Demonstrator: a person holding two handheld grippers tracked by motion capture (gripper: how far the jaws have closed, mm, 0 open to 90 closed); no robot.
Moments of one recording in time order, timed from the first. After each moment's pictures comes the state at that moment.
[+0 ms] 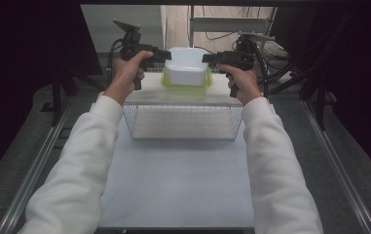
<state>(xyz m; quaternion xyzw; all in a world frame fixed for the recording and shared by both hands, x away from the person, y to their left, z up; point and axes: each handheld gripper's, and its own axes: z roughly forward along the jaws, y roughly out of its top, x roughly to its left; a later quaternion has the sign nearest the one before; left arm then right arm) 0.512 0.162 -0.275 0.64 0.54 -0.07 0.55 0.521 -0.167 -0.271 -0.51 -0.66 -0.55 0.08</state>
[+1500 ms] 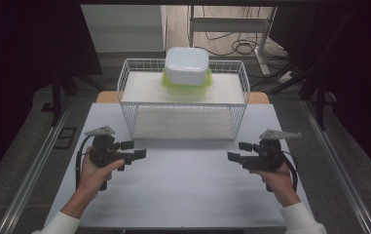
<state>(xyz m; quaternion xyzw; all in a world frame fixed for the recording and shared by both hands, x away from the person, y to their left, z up) 0.290 0.205 -0.440 0.74 0.45 0.03 0.49 0.325 -0.260 -0.416 -0.37 -0.78 -0.49 -0.06</state>
